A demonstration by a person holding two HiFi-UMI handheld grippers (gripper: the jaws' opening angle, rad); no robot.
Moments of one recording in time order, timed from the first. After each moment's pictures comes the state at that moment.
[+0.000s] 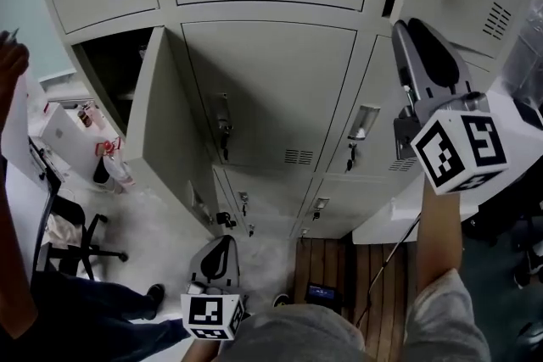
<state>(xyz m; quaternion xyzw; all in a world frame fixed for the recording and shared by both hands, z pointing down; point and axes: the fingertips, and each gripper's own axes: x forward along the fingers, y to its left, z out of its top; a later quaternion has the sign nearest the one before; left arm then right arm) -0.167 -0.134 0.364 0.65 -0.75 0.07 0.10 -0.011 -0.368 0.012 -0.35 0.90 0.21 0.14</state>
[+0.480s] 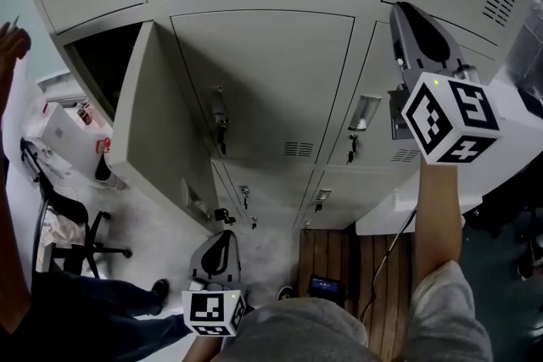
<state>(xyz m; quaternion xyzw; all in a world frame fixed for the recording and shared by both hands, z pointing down) -0.167 -0.140 0.366 0.65 -0.75 0.07 0.10 -0.014 -0.407 0.024 -0.40 0.89 0.18 0.12</state>
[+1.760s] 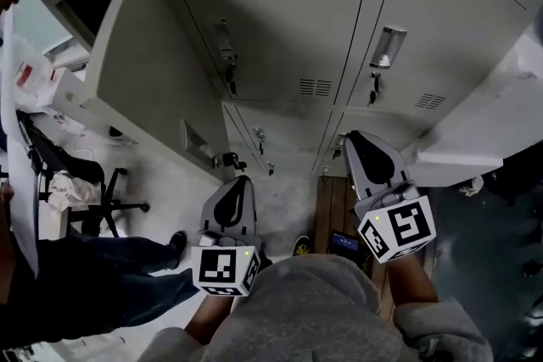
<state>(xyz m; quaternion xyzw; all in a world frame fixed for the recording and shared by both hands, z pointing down) -0.156 -0.145 0.370 0.66 -0.74 0.07 0.09 -0.023 -0.265 0.309 -0.28 0.96 -0.01 -0.01</state>
